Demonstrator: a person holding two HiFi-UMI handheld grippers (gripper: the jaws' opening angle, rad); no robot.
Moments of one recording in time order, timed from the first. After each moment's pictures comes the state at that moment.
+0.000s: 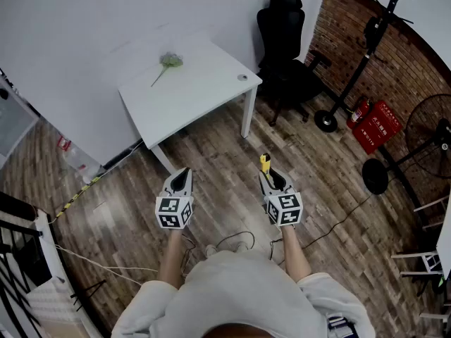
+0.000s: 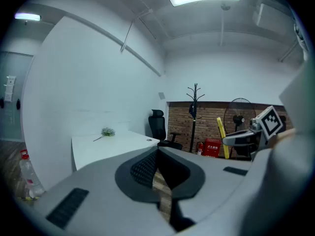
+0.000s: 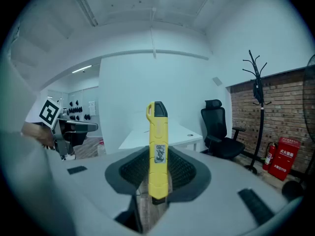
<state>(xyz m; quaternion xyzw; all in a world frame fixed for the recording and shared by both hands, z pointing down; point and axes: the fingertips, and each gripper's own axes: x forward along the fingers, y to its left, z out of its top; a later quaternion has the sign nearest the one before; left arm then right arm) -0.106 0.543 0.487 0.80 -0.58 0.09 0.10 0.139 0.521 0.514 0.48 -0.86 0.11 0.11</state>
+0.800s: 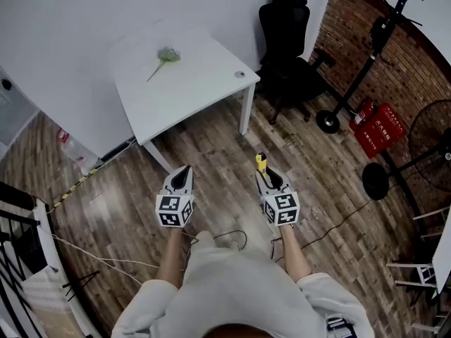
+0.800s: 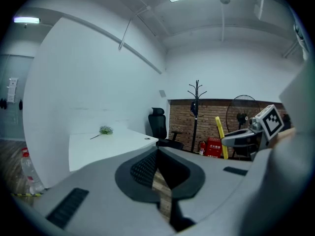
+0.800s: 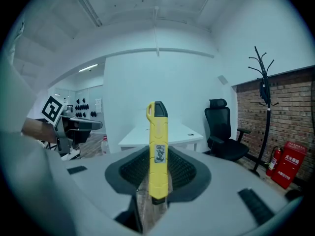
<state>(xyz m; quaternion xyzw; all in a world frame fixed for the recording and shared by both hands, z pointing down) -0.044 0.515 0.500 0.79 -0.59 0.09 0.11 0.184 0.489 0.527 0.45 -0.88 0.09 0.13</state>
